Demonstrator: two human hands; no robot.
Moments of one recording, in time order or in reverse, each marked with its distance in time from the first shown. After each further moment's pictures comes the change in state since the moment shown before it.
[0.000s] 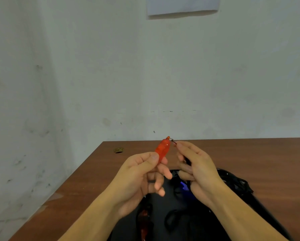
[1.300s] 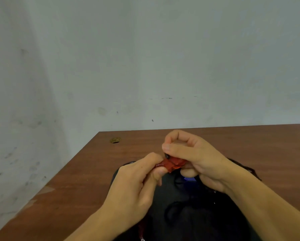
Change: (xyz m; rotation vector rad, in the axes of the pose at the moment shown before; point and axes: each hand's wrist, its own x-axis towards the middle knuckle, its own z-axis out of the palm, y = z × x) left_hand -0.011 -0.037 -0.017 1.123 0.096 0.660; right_hand 0.001 -0.014 -0.004 -0.307 -0.400 0.094
